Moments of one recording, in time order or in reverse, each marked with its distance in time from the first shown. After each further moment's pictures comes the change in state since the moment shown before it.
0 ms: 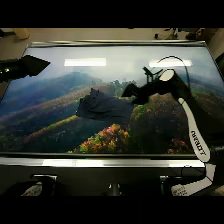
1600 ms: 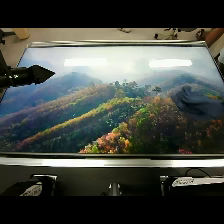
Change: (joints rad) left arm -0.002 -0.030 -0.040 0.041 -0.034 -0.061; right arm -1.008 -0.005 0.274 -0.106 0.382 0.008
